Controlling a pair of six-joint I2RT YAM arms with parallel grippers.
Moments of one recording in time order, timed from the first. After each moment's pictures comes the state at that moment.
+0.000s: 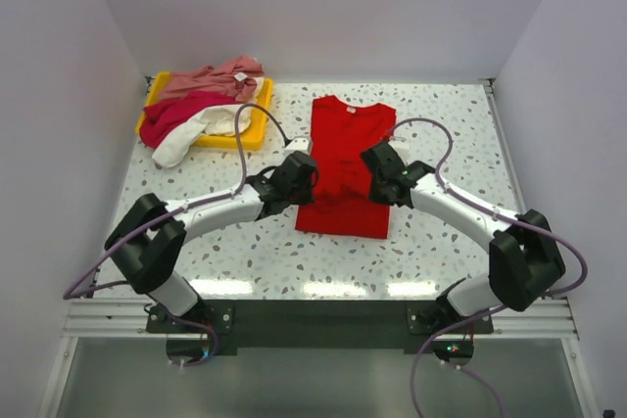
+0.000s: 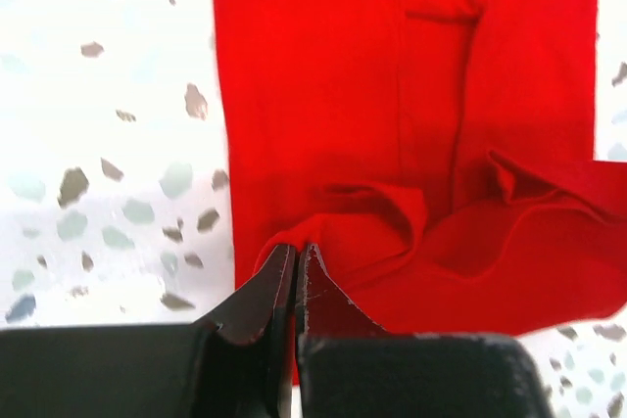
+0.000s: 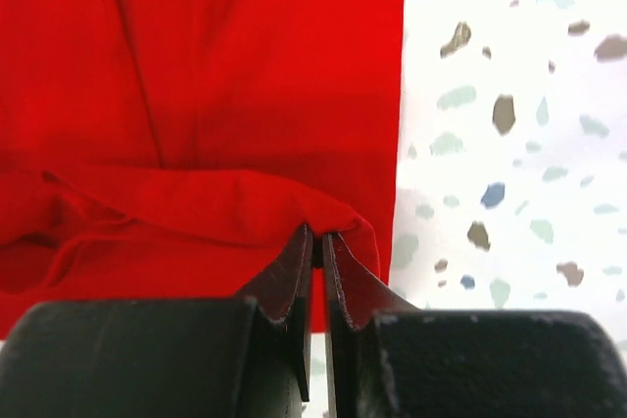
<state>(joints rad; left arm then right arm) -0.80 1.58 0.97 -0.19 -0.30 -0.64 0.61 1.44 0.99 -0.62 0.39 0.70</state>
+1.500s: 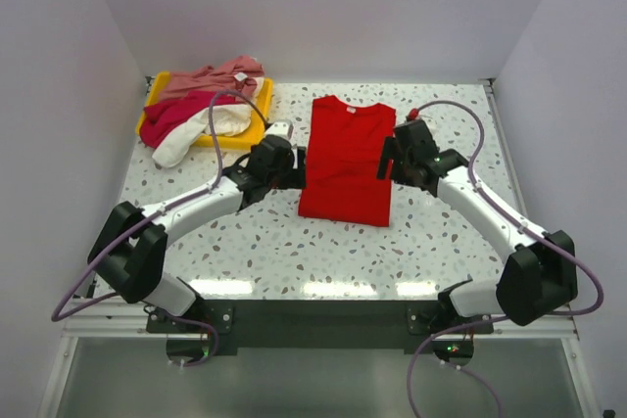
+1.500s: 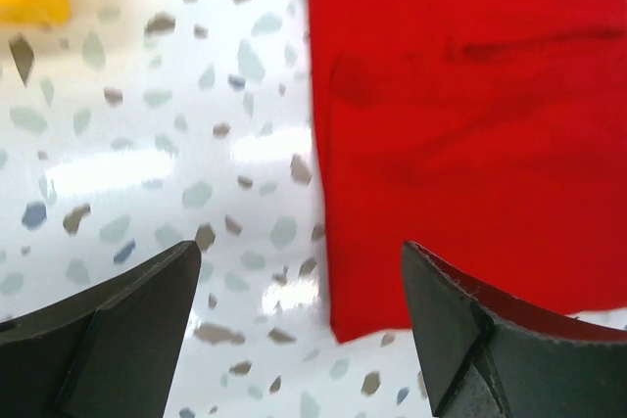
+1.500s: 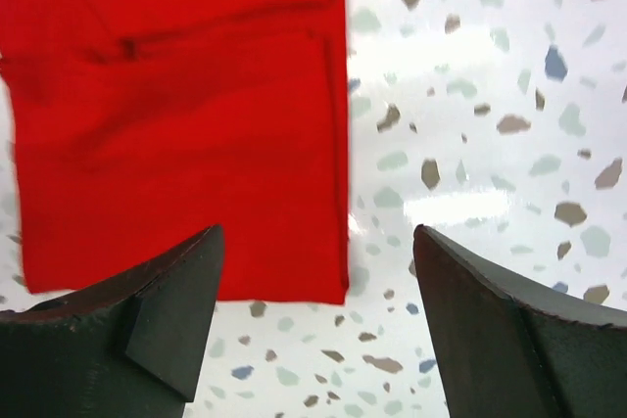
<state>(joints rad) -0.64 1.54 1.04 -0.19 -0.27 -0.46 0.41 1.37 1.12 -0.63 0.30 0.53</state>
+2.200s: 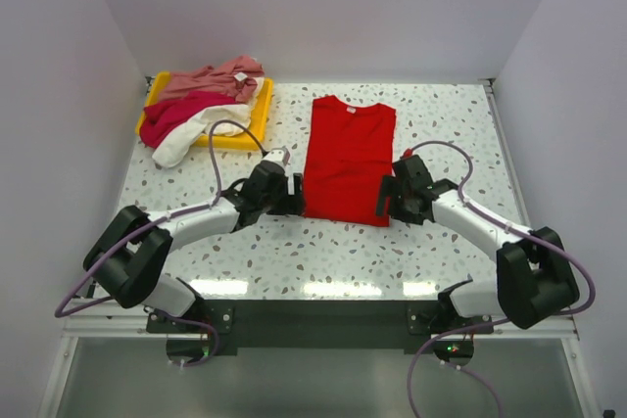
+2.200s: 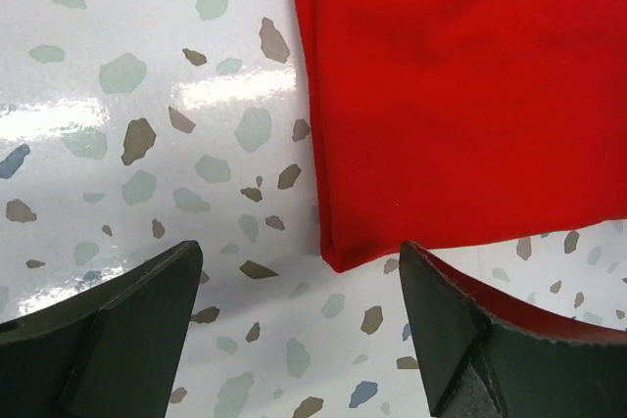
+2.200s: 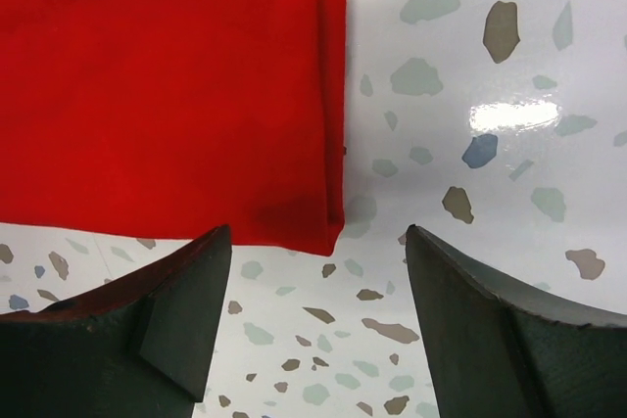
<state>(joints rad) -0.65 1.48 0.72 -0.03 -0.11 -0.55 0.41 1.34 0.76 -0.50 0.10 0.61</state>
